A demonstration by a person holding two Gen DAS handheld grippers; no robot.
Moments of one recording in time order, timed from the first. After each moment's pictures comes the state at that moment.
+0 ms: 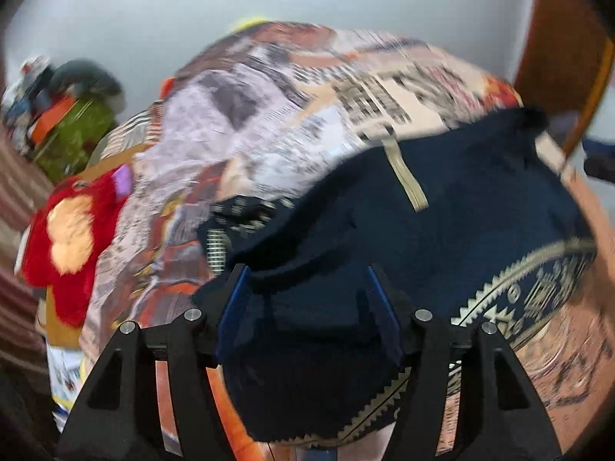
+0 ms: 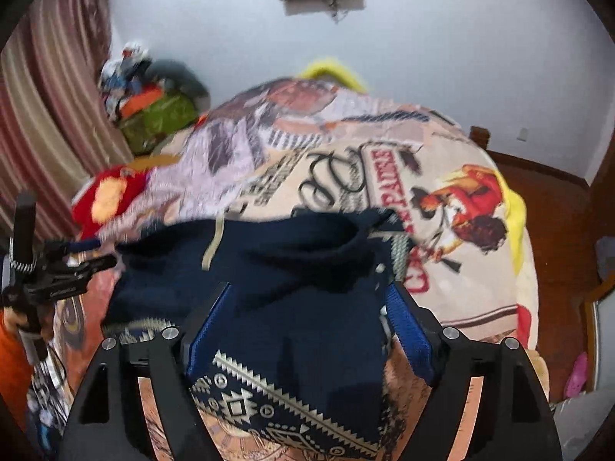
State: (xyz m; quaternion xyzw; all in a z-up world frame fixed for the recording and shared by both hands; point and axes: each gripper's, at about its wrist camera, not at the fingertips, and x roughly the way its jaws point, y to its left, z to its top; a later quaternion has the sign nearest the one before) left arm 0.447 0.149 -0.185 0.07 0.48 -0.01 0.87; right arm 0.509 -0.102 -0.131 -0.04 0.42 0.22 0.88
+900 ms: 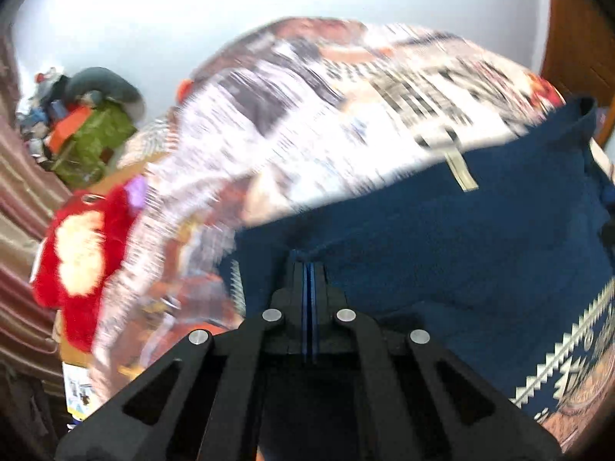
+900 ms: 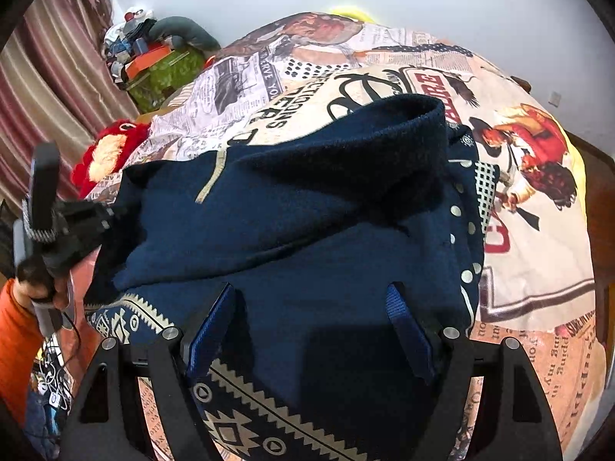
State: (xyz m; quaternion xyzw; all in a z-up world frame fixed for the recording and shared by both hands) left arm 0.488 0.183 -0.197 0.09 0.46 0.05 0.88; right arm 0.536 -0.070 -0.203 -0.02 0.49 0.25 0.84
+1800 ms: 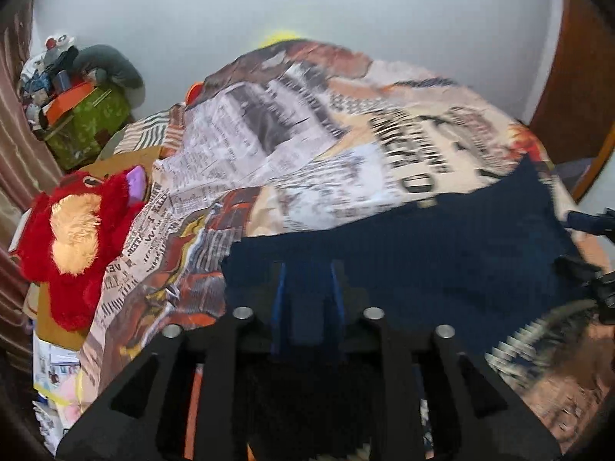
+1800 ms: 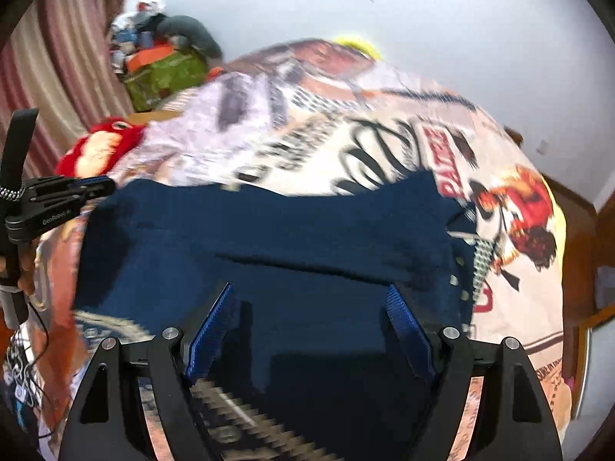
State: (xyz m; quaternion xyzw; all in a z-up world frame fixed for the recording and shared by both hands) left arm 0.461 0.185 -0.158 0.01 0.43 0.02 0.90; right arm 0.521 -0.030 -0.167 -0.09 0.42 0.25 0.87
